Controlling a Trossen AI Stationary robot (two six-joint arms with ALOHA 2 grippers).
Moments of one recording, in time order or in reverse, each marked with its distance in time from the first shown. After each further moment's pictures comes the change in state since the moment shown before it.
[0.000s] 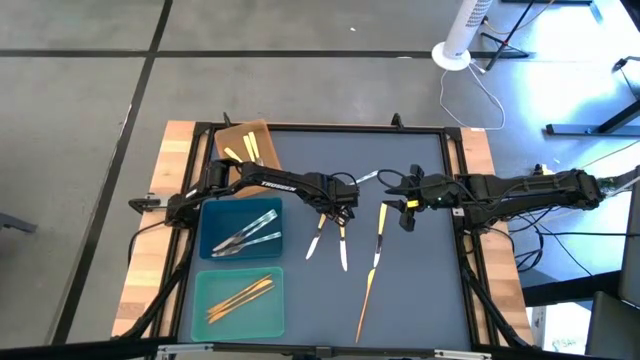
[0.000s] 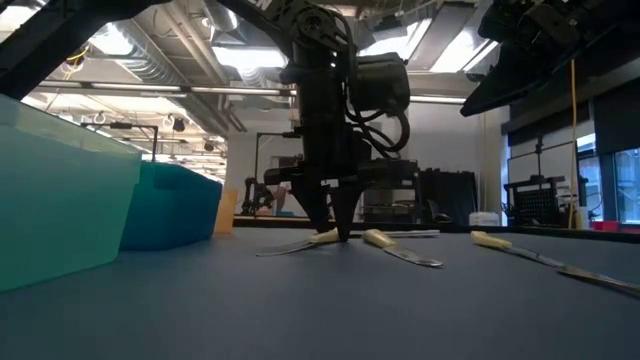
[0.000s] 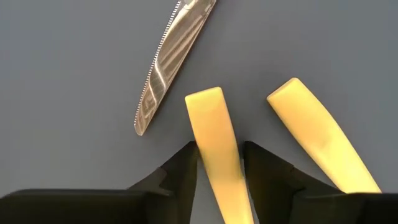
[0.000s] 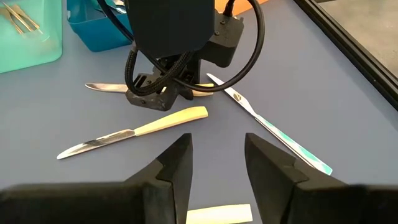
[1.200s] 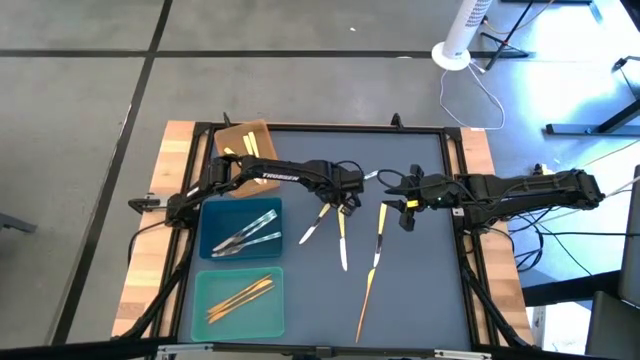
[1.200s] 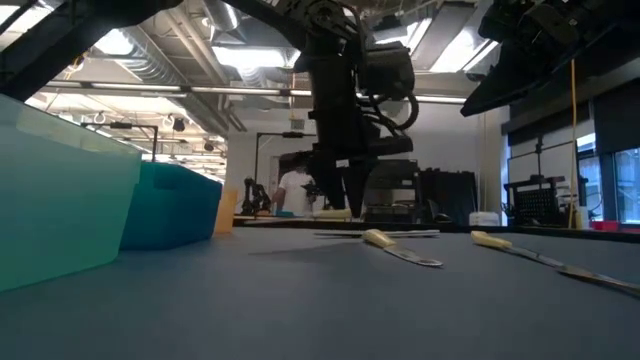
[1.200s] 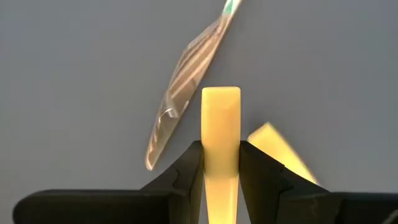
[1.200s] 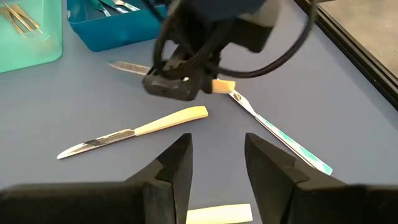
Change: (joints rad) left arm 0.053 0.007 0.151 -0.087 0.028 0.066; right arm 0.000 0.000 0.000 0.000 0.000 0.000
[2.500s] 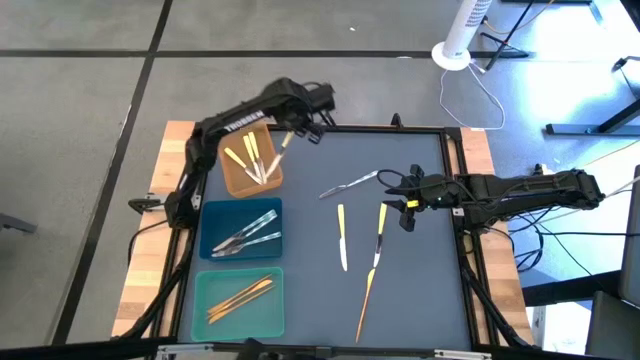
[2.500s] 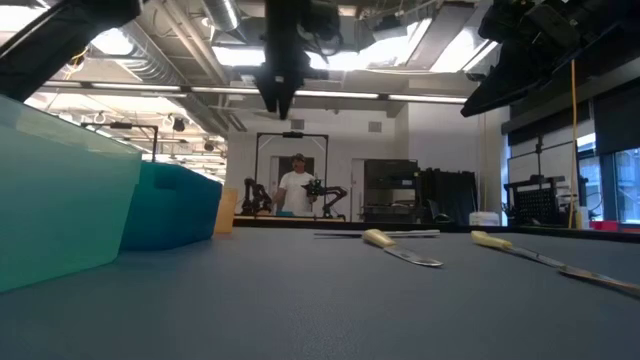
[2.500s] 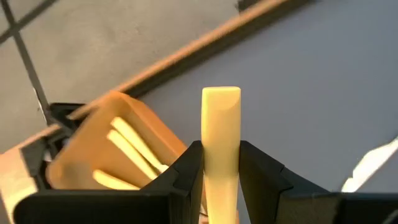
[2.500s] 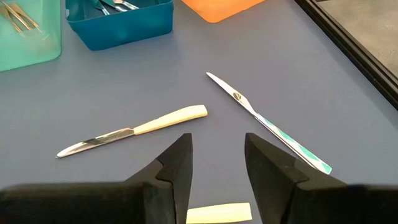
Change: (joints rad) left arm 0.322 -0.148 0.438 -0.635 -0.238 0.189; right arm 0.000 0.000 0.000 -0.003 0.000 0.000
